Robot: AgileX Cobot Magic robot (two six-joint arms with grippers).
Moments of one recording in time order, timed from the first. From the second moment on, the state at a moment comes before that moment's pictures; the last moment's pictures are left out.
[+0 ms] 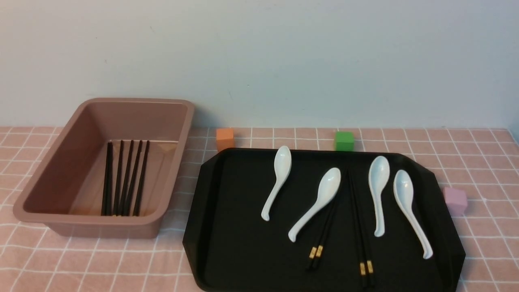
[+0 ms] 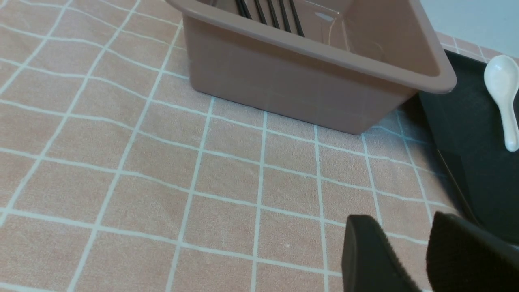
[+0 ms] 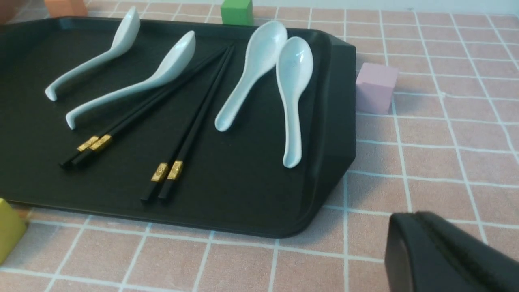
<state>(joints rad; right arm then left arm) 0.14 -0.01 0.01 -0.04 0.40 0.11 -0.06 -0.01 0.03 -0.10 0.39 -0.28</state>
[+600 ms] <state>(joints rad) 0.14 -0.01 0.01 -0.04 0.40 0.11 -0.06 -0.01 0.03 -0.10 0.39 -0.28</state>
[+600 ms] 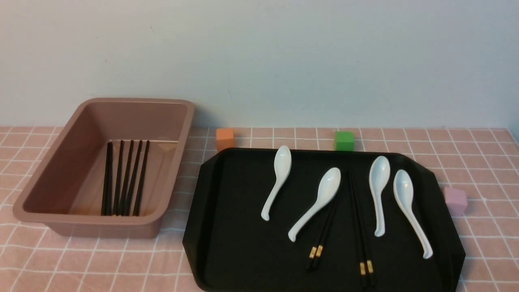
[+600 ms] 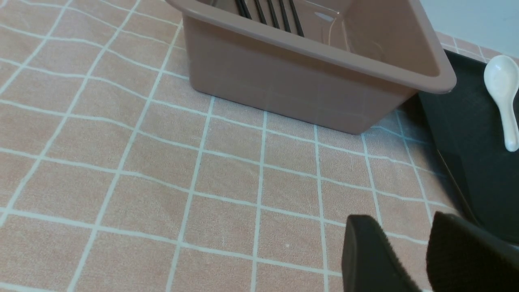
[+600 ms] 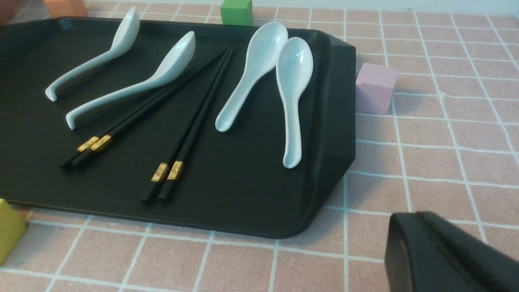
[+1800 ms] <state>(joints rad) 0.14 -0.01 0.01 -0.04 0.40 0.13 -0.06 -0.01 0.03 -0.10 0.39 -0.28</state>
